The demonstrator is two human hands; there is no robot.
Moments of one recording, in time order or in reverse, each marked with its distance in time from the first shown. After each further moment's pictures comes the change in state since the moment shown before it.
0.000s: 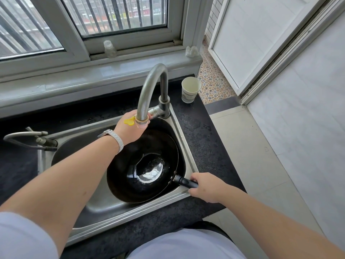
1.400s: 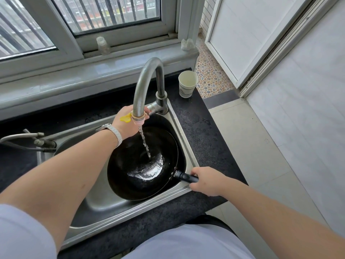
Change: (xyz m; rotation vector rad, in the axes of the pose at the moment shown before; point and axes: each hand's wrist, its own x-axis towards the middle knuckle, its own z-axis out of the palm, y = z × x) left_hand 0.011 0.006 -0.003 -0.030 -0.014 -0.019; right_hand 0.001 -0.001 0.000 0.011 -0.016 0.003
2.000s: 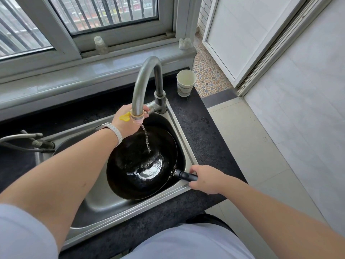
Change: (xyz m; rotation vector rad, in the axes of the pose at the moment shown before) left_hand 0.001 0.001 0.001 0.062 0.012 0.028; right_hand 0.001 0.002 0.002 -0.017 -0.012 0.009
